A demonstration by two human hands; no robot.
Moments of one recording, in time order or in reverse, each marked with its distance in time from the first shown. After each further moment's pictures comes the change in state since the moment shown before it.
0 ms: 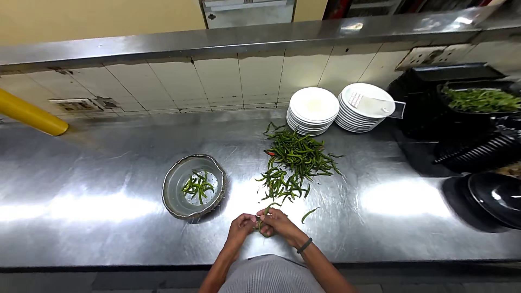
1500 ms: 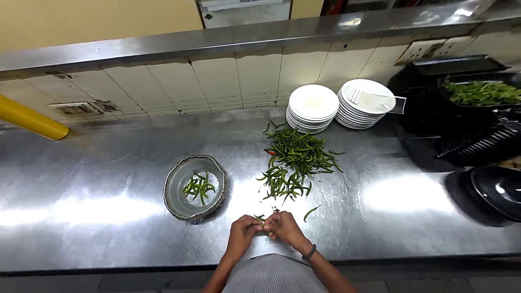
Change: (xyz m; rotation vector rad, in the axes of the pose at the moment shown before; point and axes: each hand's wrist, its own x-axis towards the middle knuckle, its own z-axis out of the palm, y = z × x) left_hand -0.006 -0.001 -0.004 0.531 0.003 0.400; right_hand -0.021 -0.011 0.012 -0.534 0.219 -0.023
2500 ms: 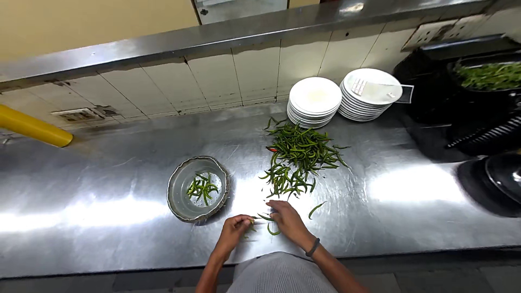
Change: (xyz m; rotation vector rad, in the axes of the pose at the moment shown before) left_hand 0.002 0.004 -0.049 -0.309 -0.107 -0.195; right_hand 0.013 0.002 -0.003 -0.352 0.176 -0.258
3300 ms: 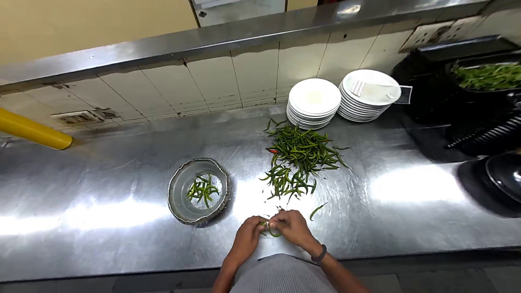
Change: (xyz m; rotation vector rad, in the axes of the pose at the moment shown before) left_hand 0.010 -0.010 0.036 0.540 -0.090 0.184; right_hand -0.015 0.001 -0.007 0.150 0.002 0.060
